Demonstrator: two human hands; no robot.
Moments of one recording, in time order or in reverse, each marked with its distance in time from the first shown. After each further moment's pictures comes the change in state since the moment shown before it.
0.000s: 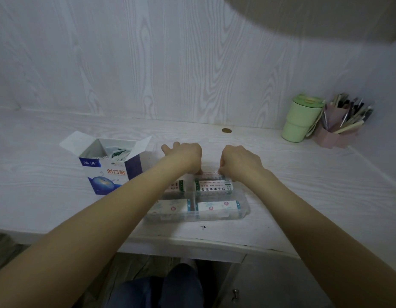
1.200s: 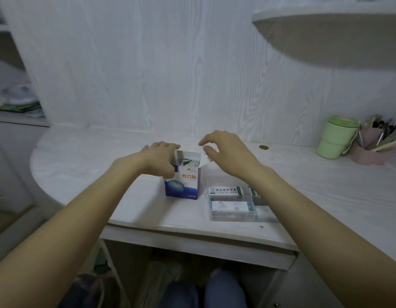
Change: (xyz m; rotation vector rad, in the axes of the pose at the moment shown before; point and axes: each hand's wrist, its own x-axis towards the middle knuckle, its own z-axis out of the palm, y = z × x) left_hand -0.090 -0.181 -0.059 0.022 0.044 0.057; right_hand -0.053 -0.137 -0.039 0.298 0.304 -0.530
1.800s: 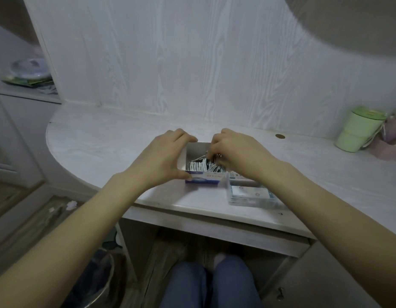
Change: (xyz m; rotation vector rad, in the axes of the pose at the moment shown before) left_hand -0.046 -0.031 0.040 -0.074 0.488 0.341; right_hand -0.006 -0.026 0.023 -0.473 -0.184 -0.309
